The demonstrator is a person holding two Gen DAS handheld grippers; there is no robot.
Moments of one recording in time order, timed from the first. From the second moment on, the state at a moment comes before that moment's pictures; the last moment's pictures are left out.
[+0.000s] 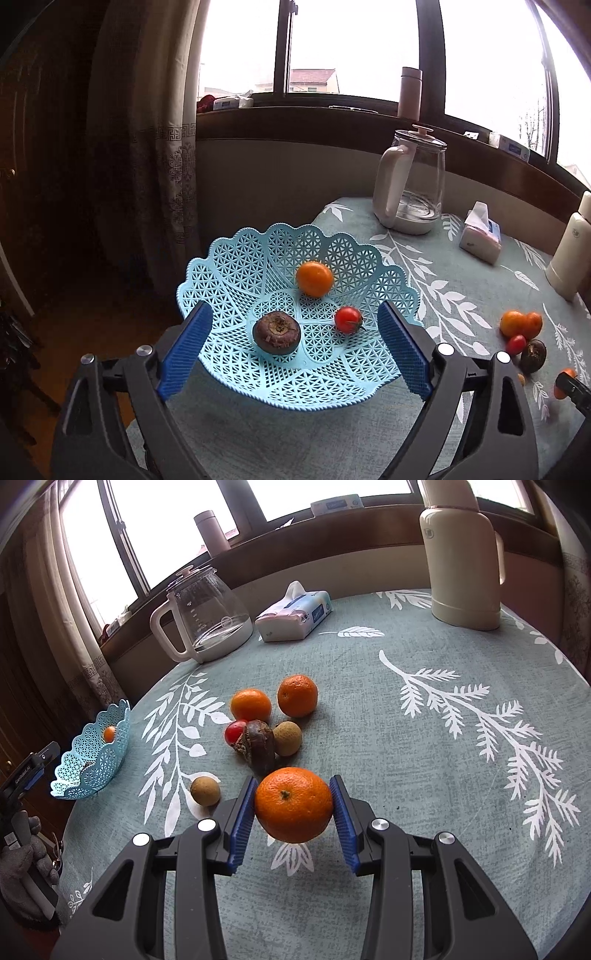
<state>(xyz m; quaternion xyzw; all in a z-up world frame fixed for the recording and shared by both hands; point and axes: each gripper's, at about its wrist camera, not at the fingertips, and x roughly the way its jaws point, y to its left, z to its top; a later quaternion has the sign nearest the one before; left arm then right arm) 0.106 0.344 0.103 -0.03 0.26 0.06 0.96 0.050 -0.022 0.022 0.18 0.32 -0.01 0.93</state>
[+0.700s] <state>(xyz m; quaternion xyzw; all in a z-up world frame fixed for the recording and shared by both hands) 0.104 0.408 0.124 -0.07 0.24 0.09 0.96 0.100 0.088 0.079 0.13 0.31 0.10 0.94</state>
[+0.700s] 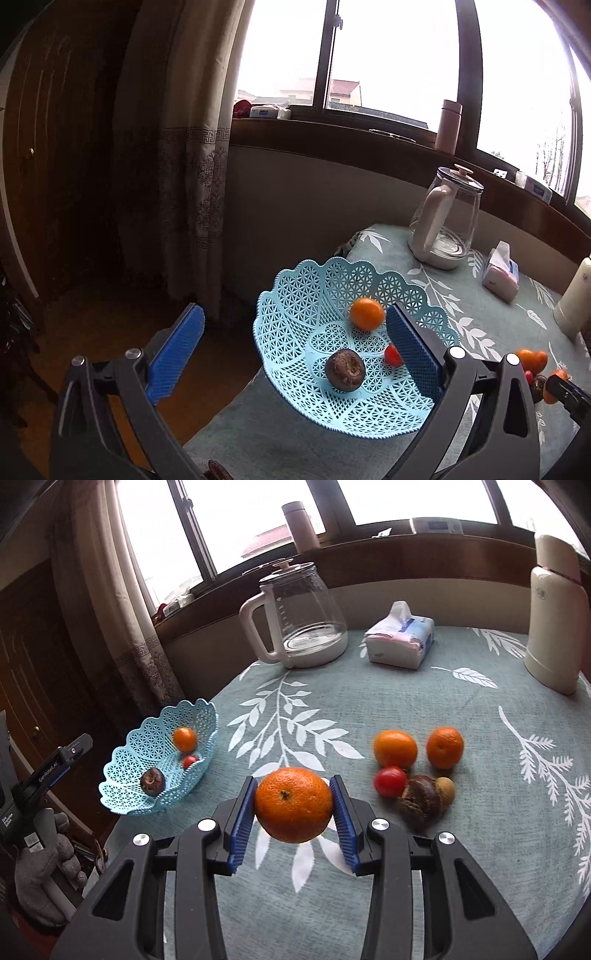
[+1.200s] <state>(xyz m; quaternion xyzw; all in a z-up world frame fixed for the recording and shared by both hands) 0.098 0.433 0.134 -0.11 0.23 0.09 0.96 0.157 0.216 0.096 0.09 0.33 0.19 0.92</state>
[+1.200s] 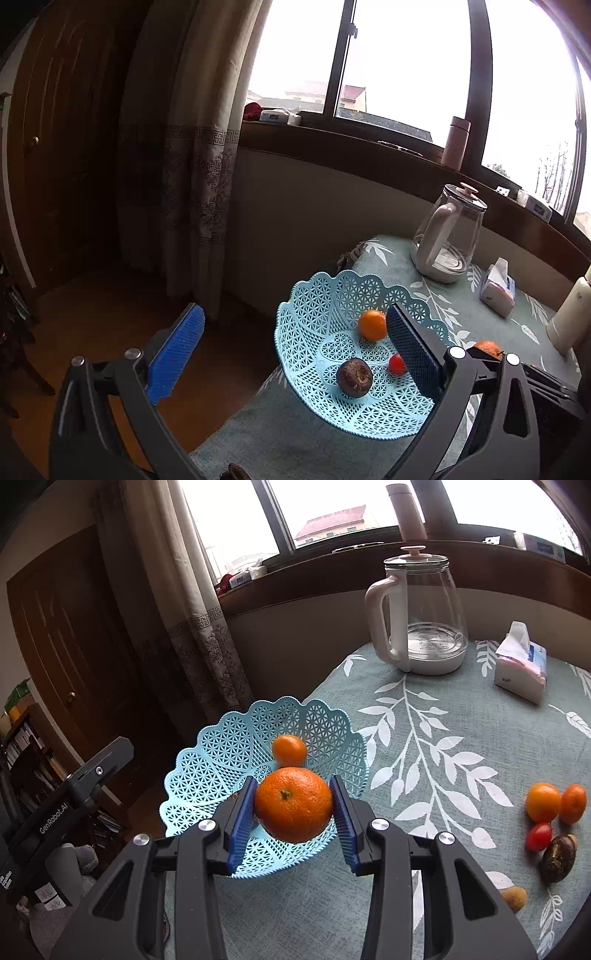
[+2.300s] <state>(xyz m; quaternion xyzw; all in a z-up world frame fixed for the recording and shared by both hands) 0.096 0.421 0.125 -0.13 0.24 0.05 0.96 0.131 0.167 0.087 0.15 0.32 0.13 0.93</state>
